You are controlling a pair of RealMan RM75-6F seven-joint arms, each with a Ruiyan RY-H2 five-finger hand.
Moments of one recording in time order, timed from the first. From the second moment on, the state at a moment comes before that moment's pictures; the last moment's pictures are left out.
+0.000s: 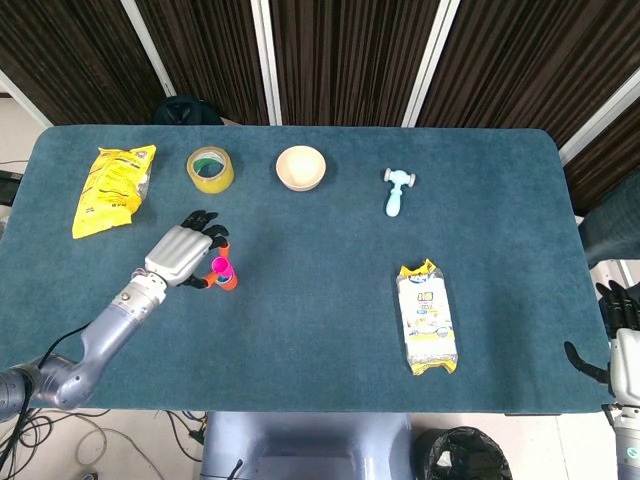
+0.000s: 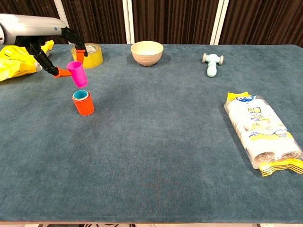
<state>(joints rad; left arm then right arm) -0.89 -1.20 -0.08 -1.64 1.05 0.83 0.20 0.02 -1.11 0.16 -1.71 -1.32 1.52 0.00</state>
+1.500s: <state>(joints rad) -0.84 -1.20 -0.07 -1.58 1.12 0.84 0.17 0.02 -1.11 0.16 -1.72 -1.31 1.51 -0.01</state>
